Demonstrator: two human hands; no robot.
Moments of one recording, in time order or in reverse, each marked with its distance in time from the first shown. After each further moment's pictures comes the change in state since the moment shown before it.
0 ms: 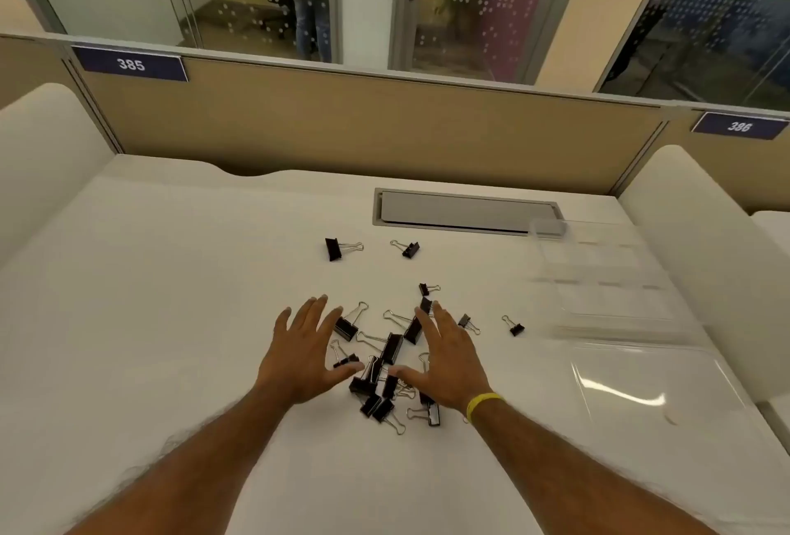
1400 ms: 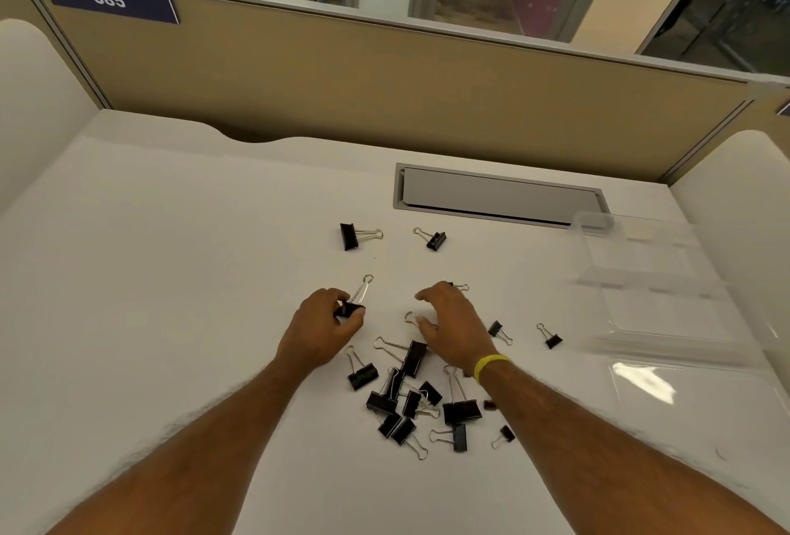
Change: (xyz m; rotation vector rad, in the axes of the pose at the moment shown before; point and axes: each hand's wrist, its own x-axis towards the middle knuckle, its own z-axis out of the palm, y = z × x) left_hand 0.067 -0.024 0.021 -0.744 0.075 -0.306; right_hand 0.097 0.001 0.006 0.128 0.082 -0.145
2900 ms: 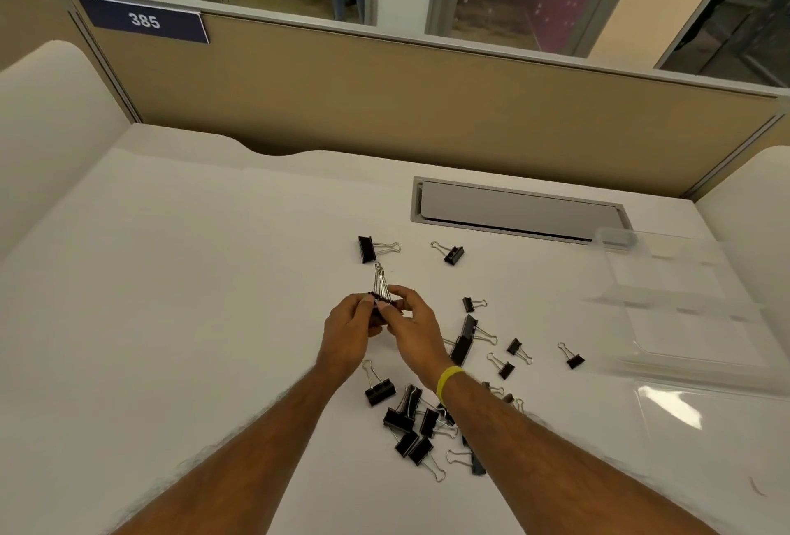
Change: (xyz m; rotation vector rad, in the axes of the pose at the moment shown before) left_hand 0.002 0.026 0.012 -0.761 0.051 -0.219; right_hand 0.026 -0.078 0.042 0.971 0.057 0.334
